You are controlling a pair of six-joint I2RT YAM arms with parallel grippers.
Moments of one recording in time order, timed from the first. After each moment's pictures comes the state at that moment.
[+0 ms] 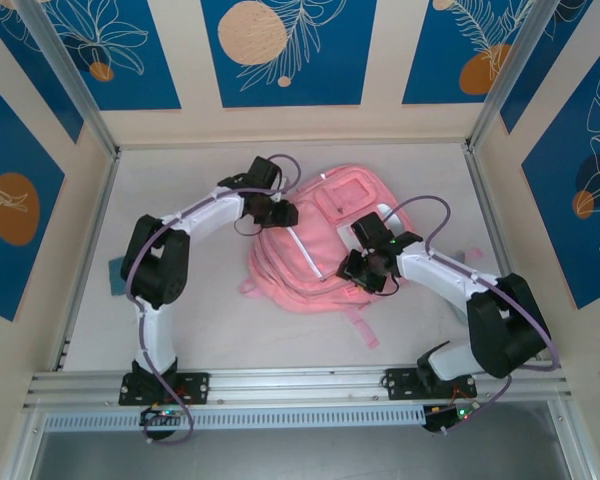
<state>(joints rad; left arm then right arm) -0.52 1.99 1.53 -0.60 0.29 -0.41 0.50 1.43 0.84 -0.67 -0.18 0.93</state>
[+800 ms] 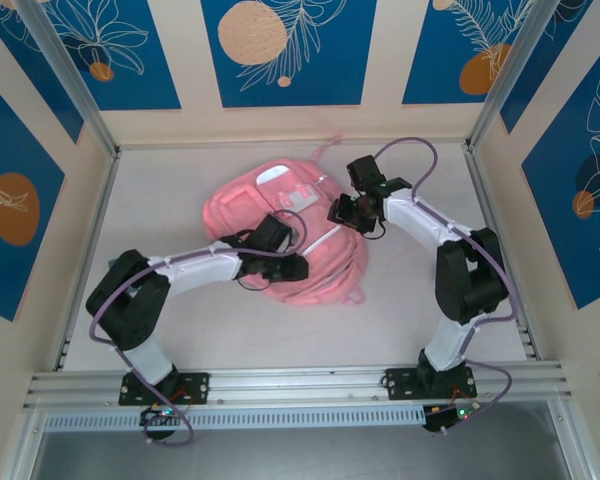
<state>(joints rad) -0.78 1.70 1.03 -0.31 0.30 -0.72 0.39 1.72 1.33 -0.70 -0.16 0.66</state>
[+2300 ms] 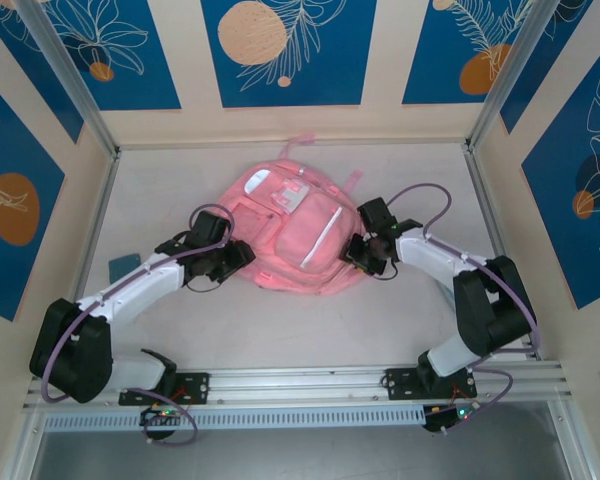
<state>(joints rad) -0.46 1.31 0.81 -0.49 0.17 -0.95 0.38 1.56 0.94 -0.58 -0.18 0.81</state>
